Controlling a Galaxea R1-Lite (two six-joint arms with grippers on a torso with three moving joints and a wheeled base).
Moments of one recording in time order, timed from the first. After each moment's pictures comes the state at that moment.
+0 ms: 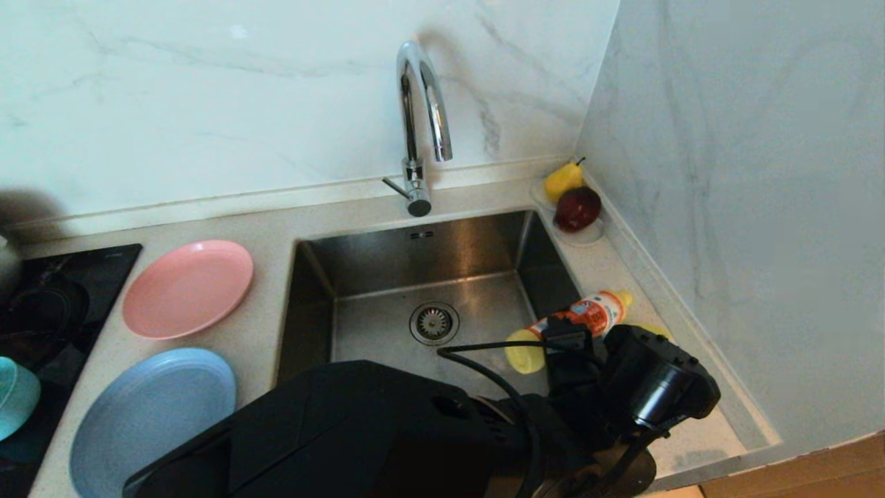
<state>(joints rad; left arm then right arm) -1.11 2.41 -1.68 -0.33 1.00 0.98 0.00 0.00 0.00 0.00 0.00 0.01</state>
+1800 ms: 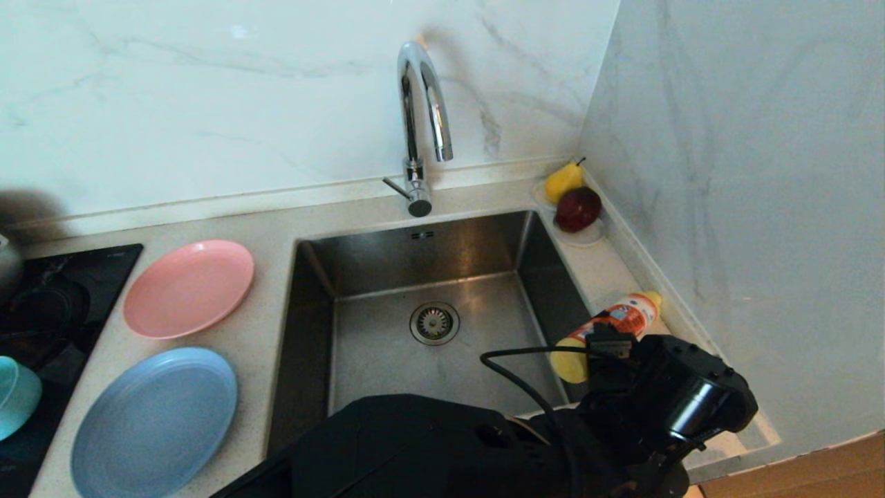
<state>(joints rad) -1.14 2.52 -1.83 -0.36 0.85 1.09 0.00 0.00 0.00 0.00 0.00 0.01</state>
